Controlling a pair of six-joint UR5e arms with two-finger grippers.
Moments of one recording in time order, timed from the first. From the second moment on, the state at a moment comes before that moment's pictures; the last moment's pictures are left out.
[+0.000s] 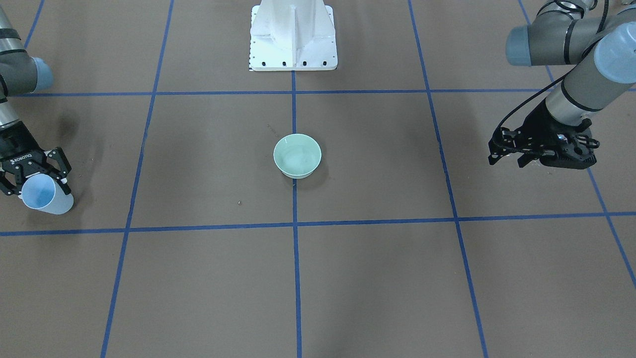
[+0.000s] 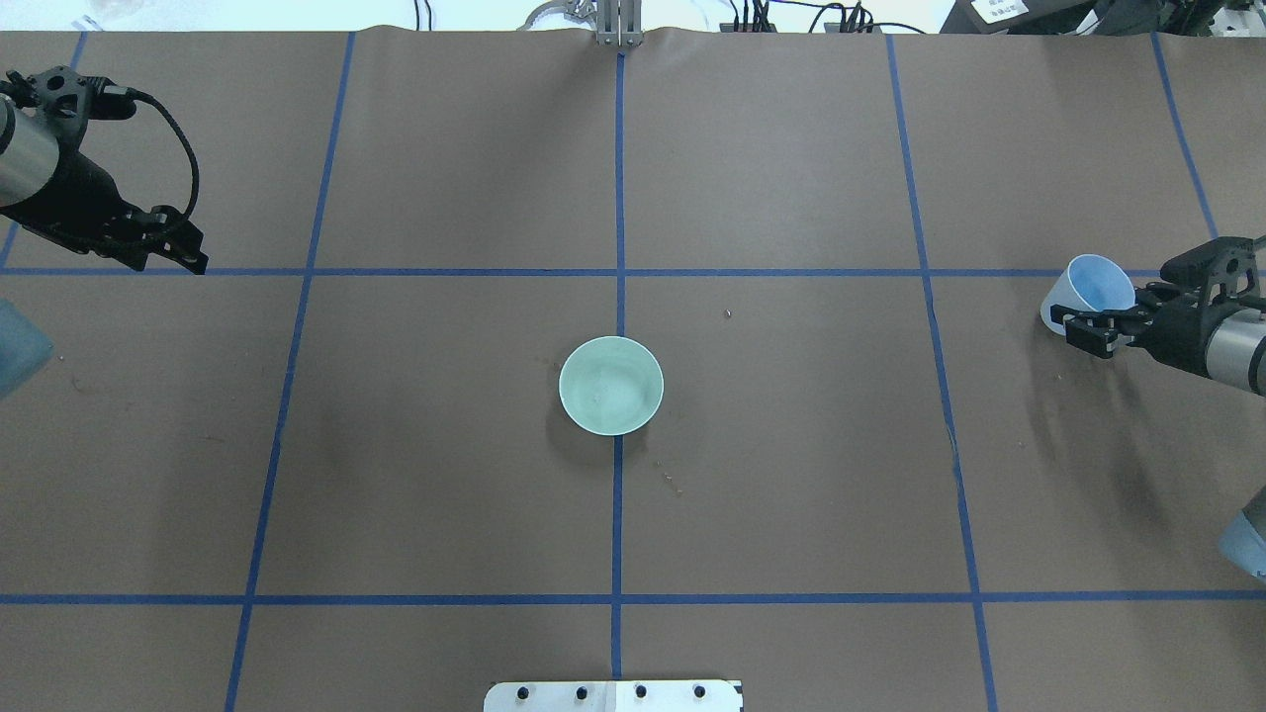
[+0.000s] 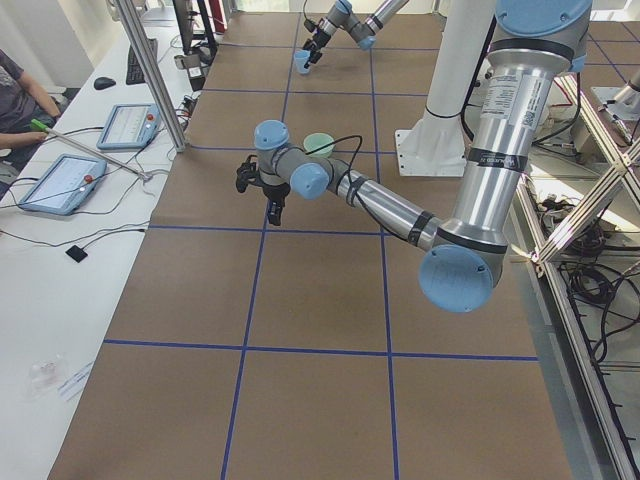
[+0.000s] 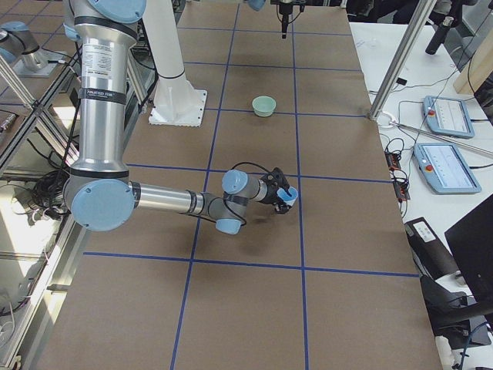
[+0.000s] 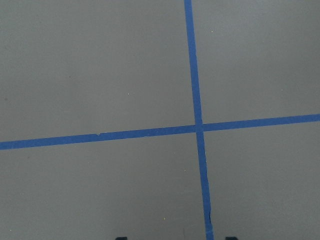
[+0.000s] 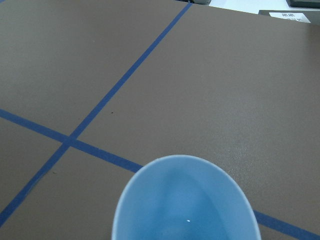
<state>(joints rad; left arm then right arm) -1.04 -1.78 -1.81 -1.72 -2.24 -0.68 0.83 -1.66 1.39 -0.10 1.67 0.71</state>
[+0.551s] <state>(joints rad) -1.04 -1.78 -1.81 -1.72 -2.24 -0.68 0.82 -1.66 1.39 -0.10 1.67 0.71</state>
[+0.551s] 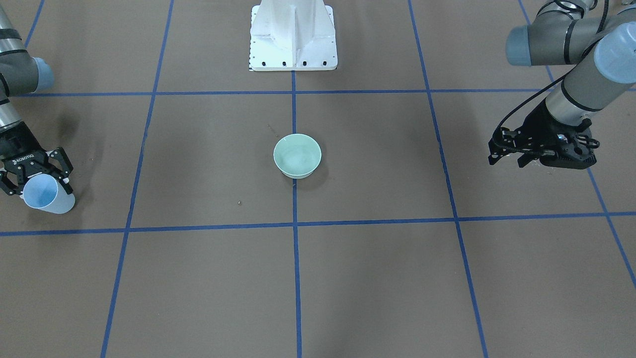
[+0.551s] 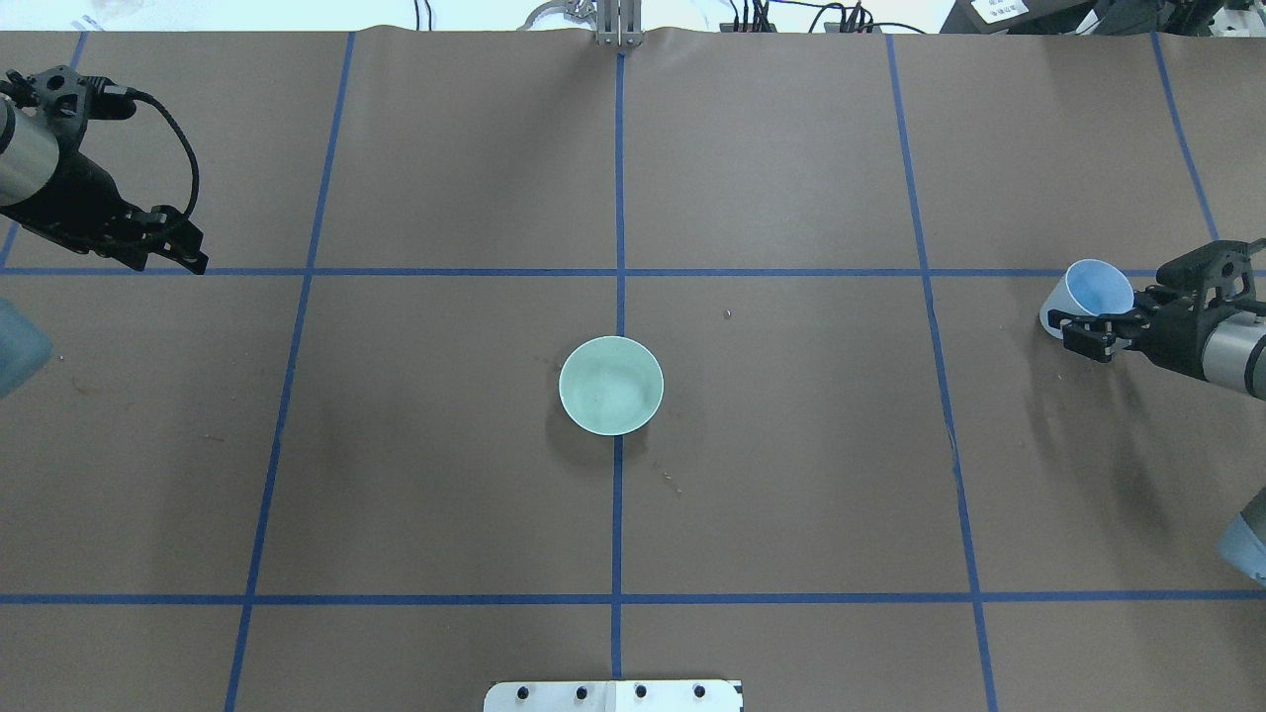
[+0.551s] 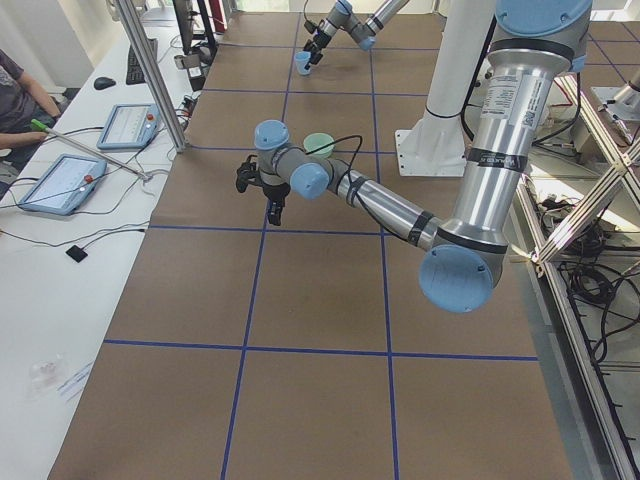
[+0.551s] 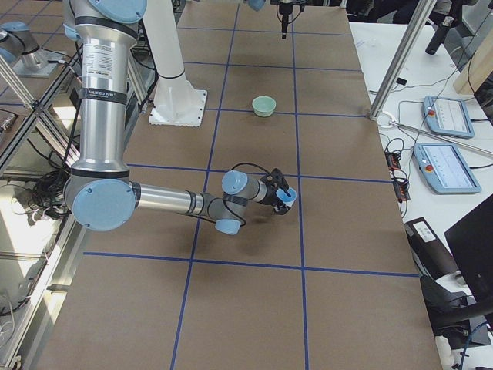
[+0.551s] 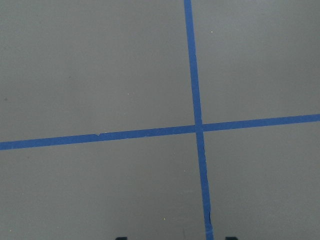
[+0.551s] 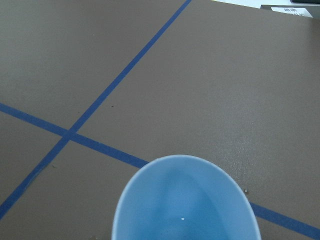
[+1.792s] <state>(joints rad) -1.04 -1.78 -1.81 -1.72 -2.24 -0.68 0.82 -1.79 1.39 0.06 1.70 0.71</state>
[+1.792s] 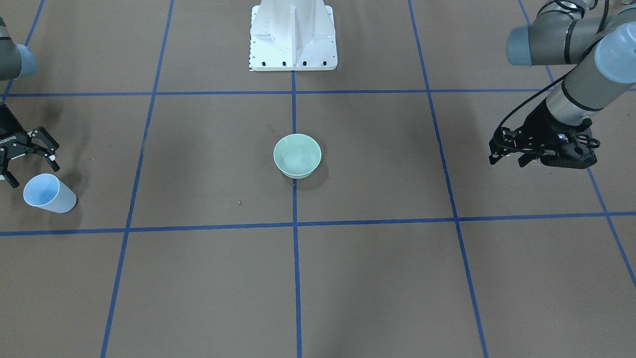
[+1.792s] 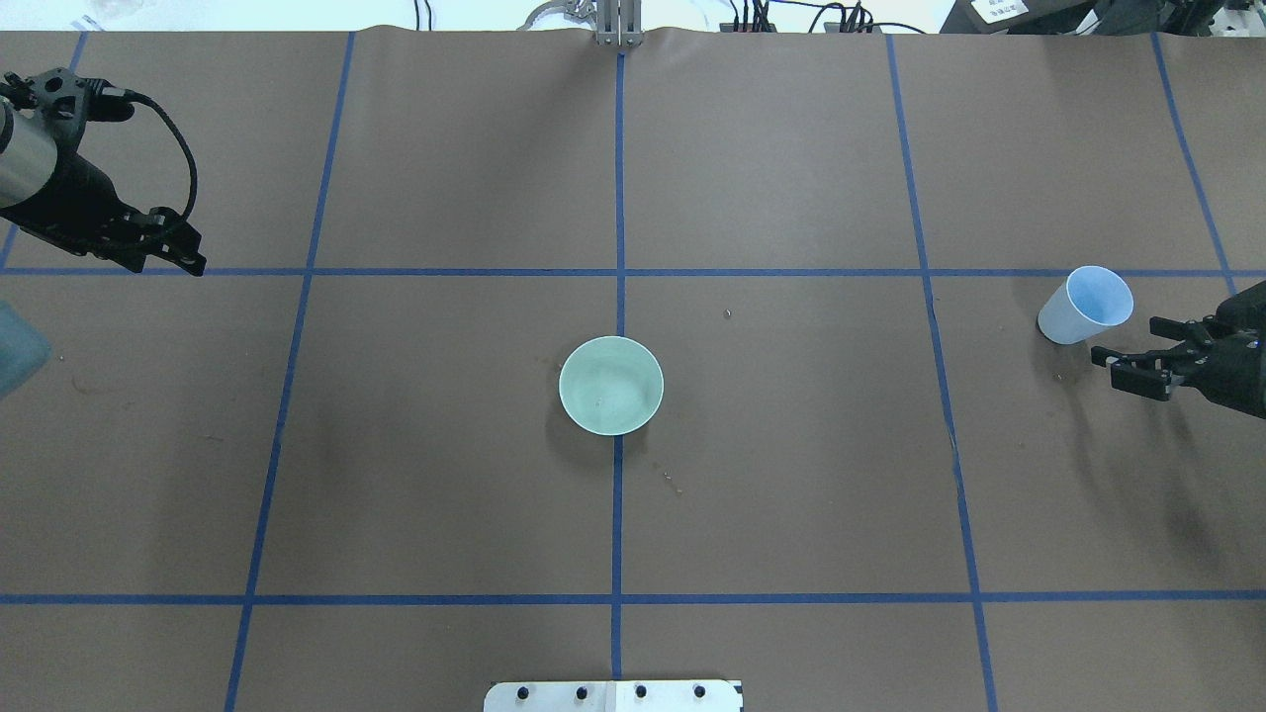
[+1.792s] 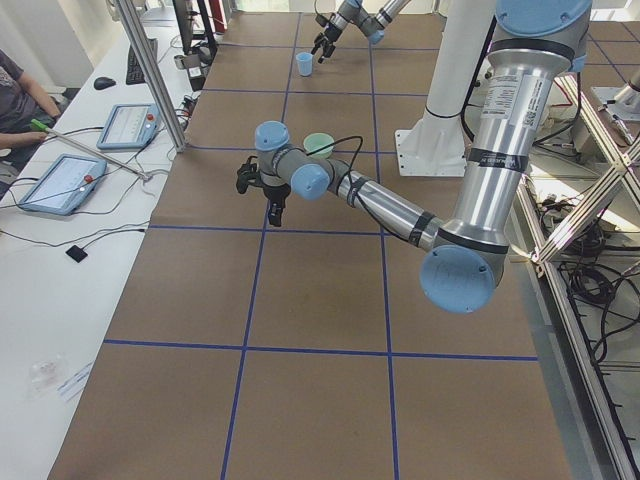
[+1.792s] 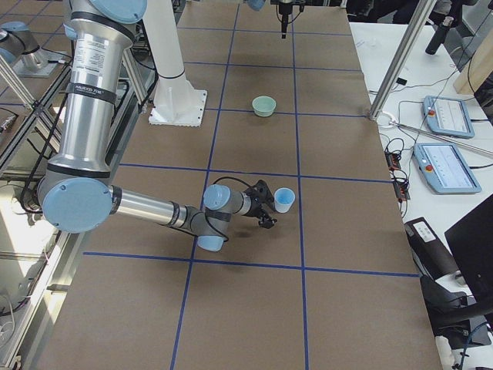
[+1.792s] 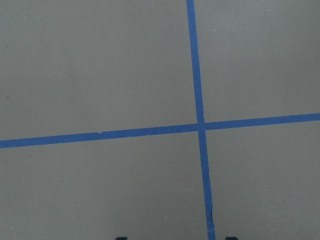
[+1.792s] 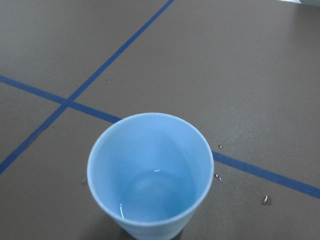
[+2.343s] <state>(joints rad) -1.04 -1.78 -1.82 -1.72 -2.24 -0.68 0.88 -1.86 1.36 0.10 1.79 0.71</state>
